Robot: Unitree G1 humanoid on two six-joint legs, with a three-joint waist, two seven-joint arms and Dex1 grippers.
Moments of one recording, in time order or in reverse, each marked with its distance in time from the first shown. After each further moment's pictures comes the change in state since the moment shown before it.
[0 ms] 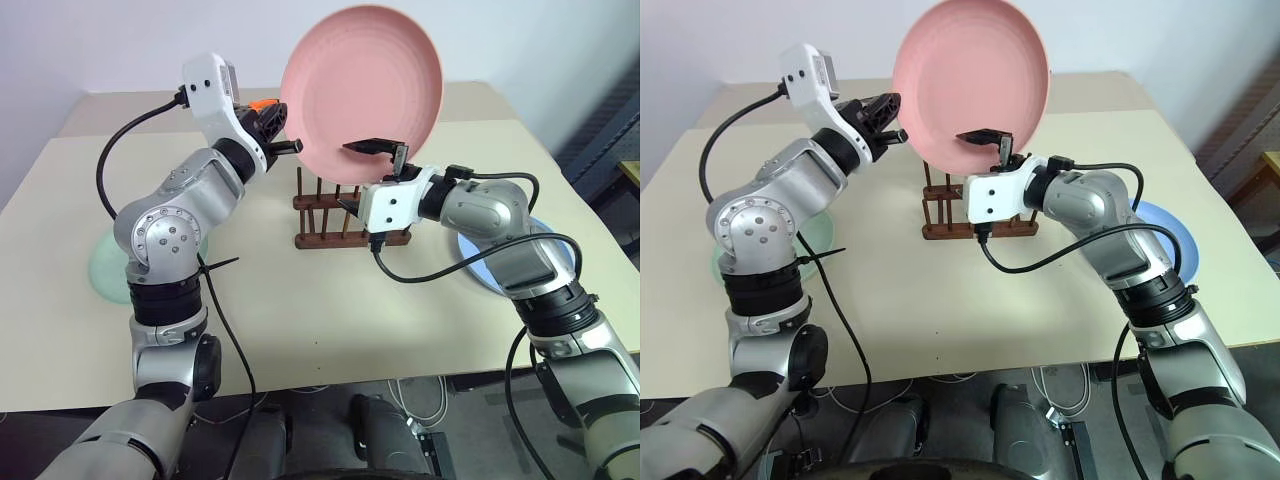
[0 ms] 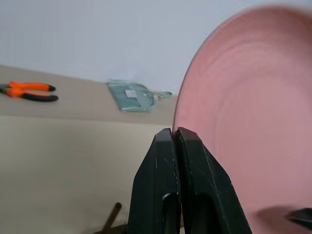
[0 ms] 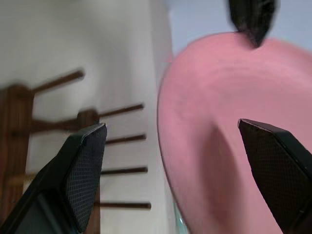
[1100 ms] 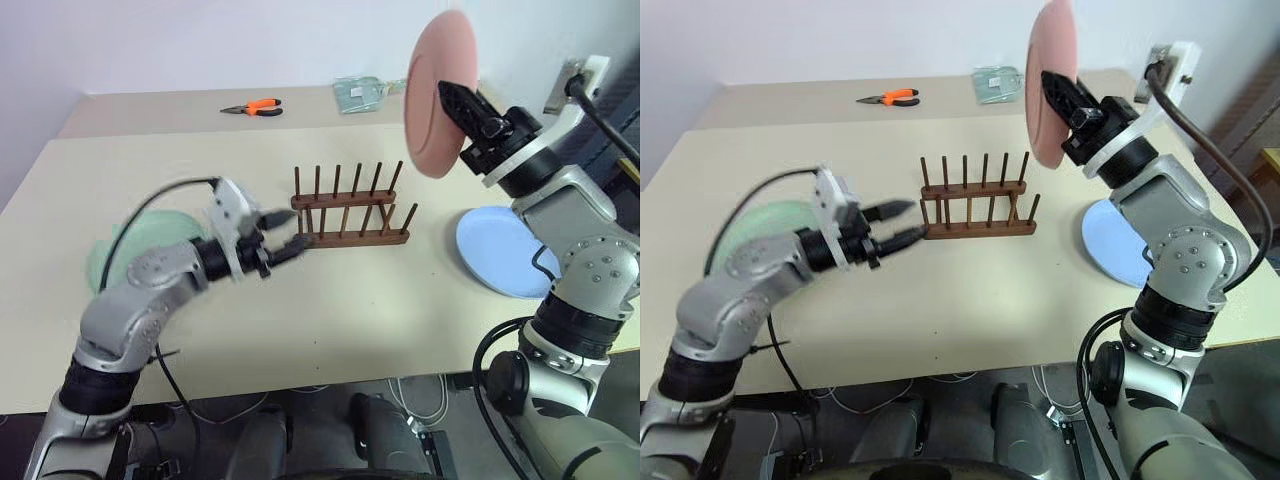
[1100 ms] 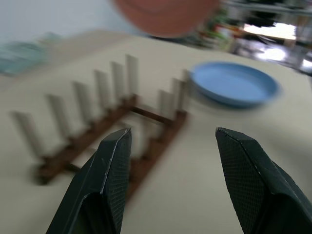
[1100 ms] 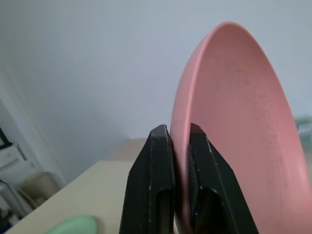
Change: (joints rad) left arm 0.508 0.422 -0.283 -0.230 0.184 -0.347 -0.875; right arm 0.039 0.319 -0.778 -0.285 1.376 1.110 -0.516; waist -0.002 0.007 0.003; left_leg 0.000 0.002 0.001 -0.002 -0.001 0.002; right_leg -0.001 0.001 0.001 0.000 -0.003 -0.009
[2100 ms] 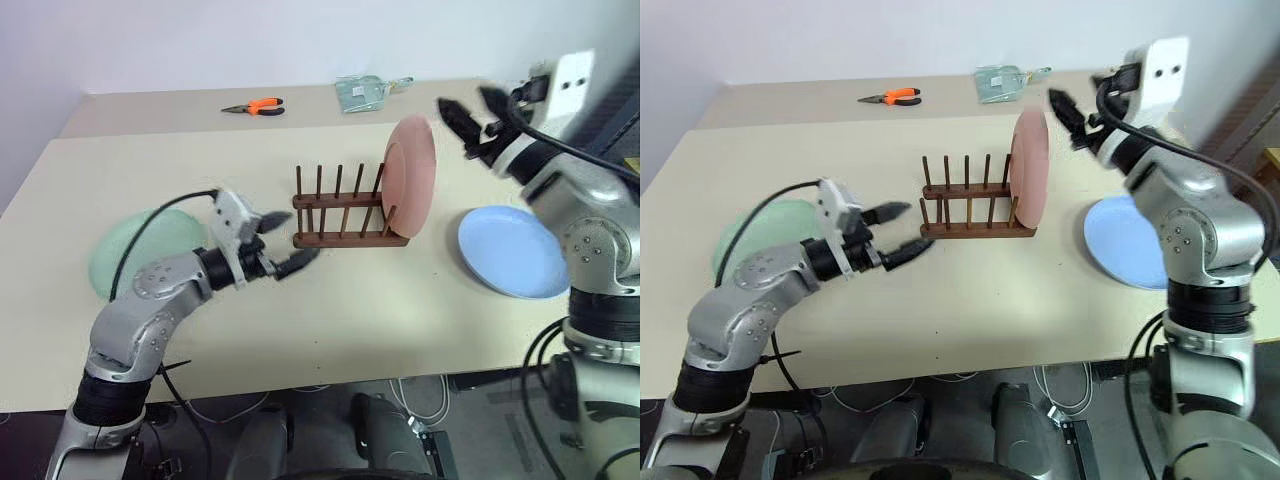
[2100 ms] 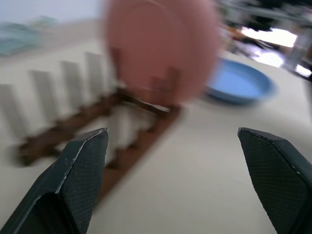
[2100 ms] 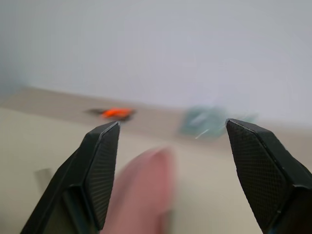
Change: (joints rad) left arm 0.005 -0.148 0.155 0.068 0.065 0.028 0.182; right arm -0.007 -0.379 0.311 0.169 -0.459 -0.442 0.125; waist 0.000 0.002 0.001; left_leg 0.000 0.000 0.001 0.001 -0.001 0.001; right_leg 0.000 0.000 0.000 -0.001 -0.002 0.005
